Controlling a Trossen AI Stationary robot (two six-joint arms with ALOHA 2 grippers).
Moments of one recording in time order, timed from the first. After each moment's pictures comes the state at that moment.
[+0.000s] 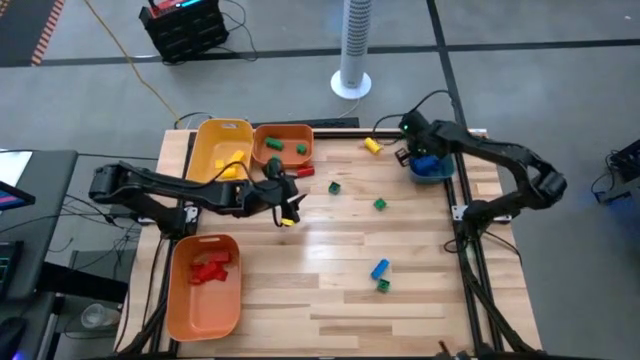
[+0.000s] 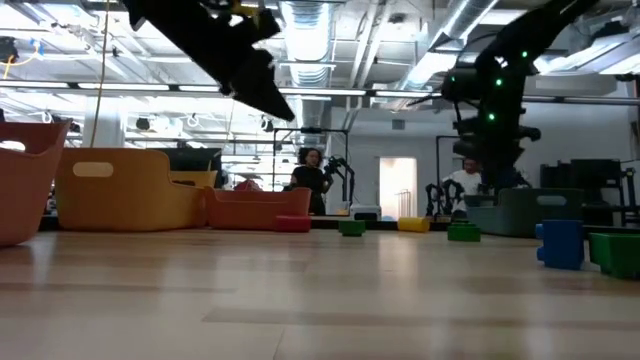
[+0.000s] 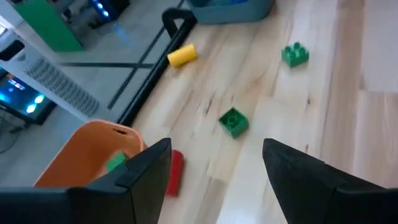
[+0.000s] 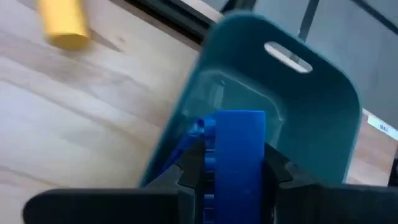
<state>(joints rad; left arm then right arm) 0.00 1.37 0.88 -0.05 -0.58 0.07 -0.80 1.37 0.91 -0.74 0.42 0.20</state>
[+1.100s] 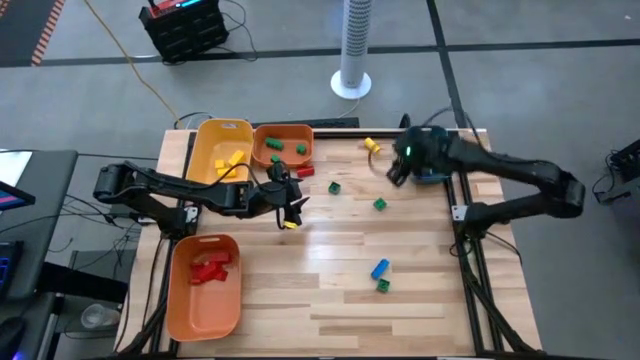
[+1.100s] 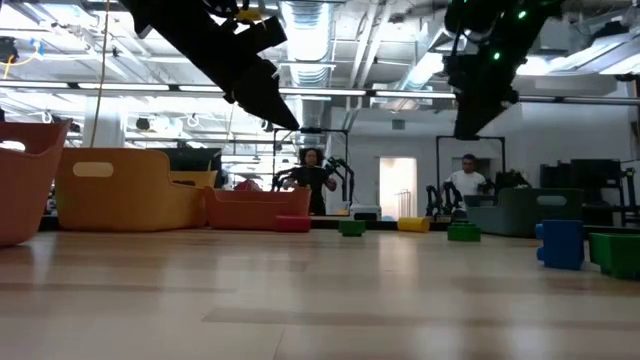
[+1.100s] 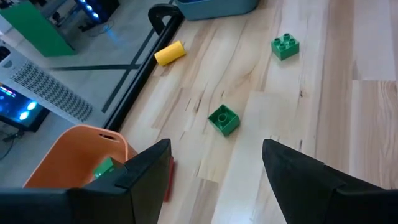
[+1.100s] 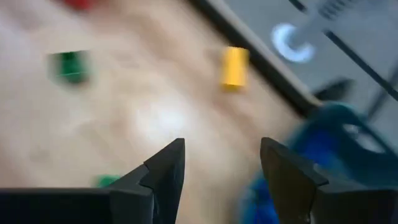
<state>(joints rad) 0.00 1.42 0.88 -0.02 -0.55 0.11 -0.46 1.17 0.98 -0.79 0.37 0.17</state>
